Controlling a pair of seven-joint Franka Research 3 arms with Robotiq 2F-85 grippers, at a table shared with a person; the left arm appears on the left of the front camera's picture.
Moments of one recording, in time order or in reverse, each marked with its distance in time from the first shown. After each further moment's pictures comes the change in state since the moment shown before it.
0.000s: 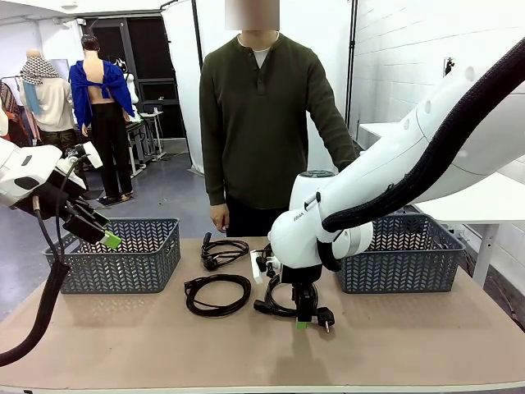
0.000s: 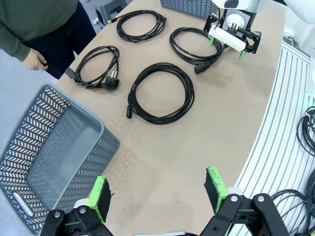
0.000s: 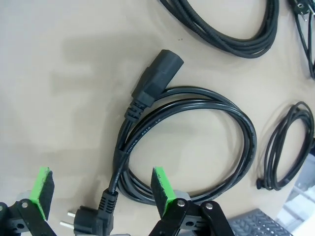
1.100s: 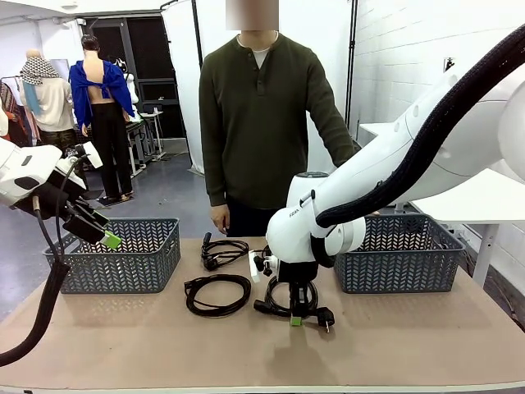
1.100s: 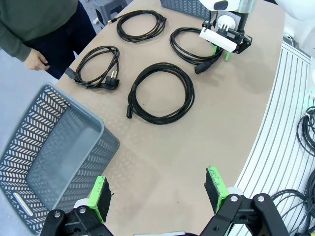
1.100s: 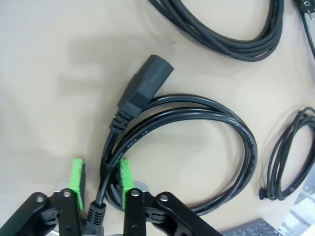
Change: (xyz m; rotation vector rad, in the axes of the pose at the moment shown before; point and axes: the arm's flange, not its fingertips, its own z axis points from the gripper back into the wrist) left arm 0.000 0.000 0.000 0.000 0.000 0.000; right arm 0.005 -0.017 -0.009 0.044 -0.003 -0.012
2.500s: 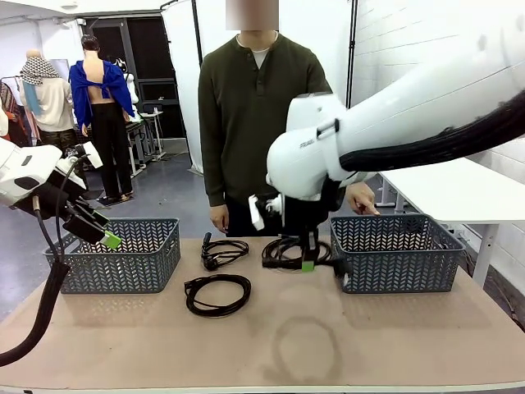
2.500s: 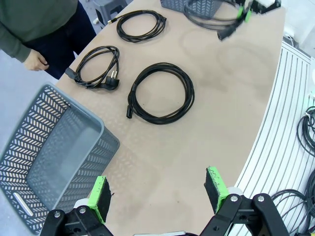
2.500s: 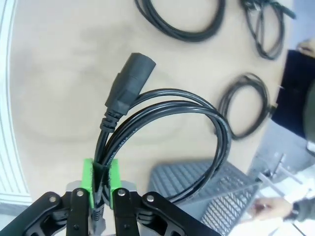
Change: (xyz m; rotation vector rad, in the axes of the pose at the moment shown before) left arm 0.000 0.000 0.000 0.000 0.000 0.000; right arm 0.003 0.038 0.159 -0.108 0.098 -0.005
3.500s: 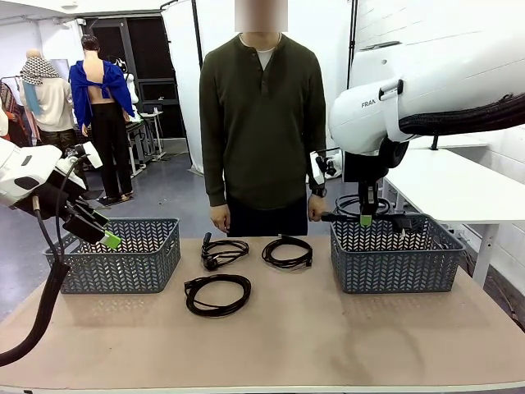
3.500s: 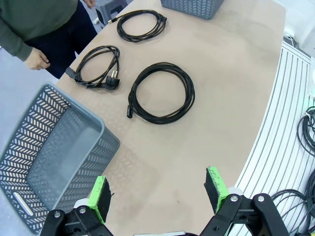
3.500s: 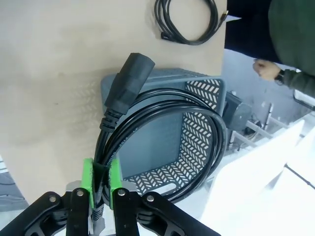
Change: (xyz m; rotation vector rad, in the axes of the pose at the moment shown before) left arm 0.000 0.000 0.000 0.001 0.001 0.001; right arm -0.113 -0.051 0.062 -0.123 0.072 -0.156
